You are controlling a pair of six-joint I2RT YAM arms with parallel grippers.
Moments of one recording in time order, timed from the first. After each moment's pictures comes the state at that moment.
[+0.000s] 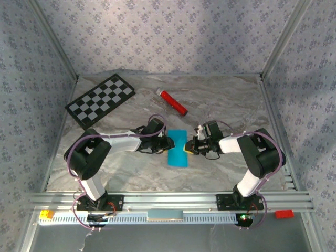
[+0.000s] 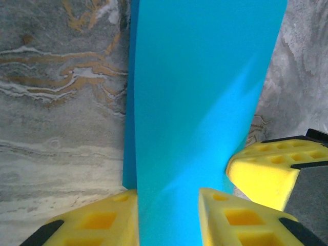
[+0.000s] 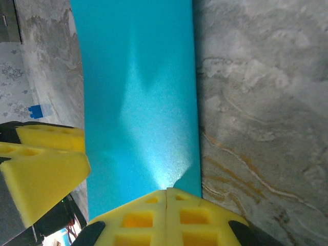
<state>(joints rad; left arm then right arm) -0.78 1.72 0.88 -0.11 0.30 -1.04 0.40 1.67 0.57 0.15 -0.72 0.73</state>
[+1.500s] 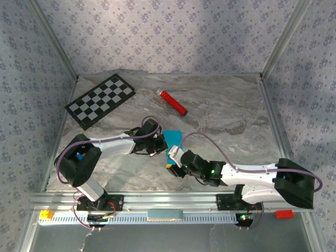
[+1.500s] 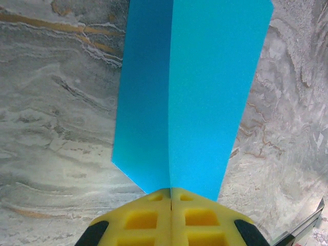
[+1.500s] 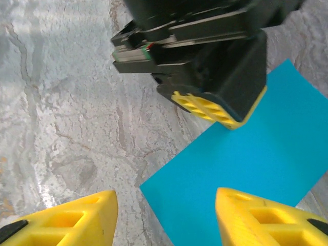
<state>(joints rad) -0.77 1.61 0.81 -0.16 0.28 -1.14 1.19 1.21 0.45 0.13 0.22 0.08</state>
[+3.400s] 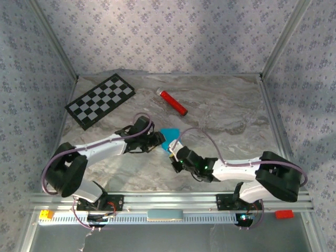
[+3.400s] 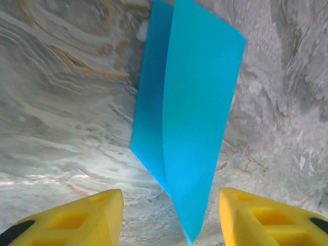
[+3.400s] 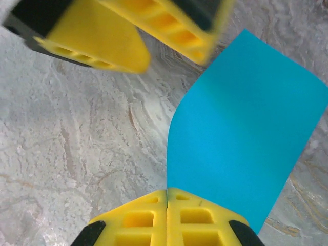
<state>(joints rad) -0.71 1.45 0.79 -0.26 0.19 -1.14 1.07 1.36 0.48 0.22 0.21 0.21</state>
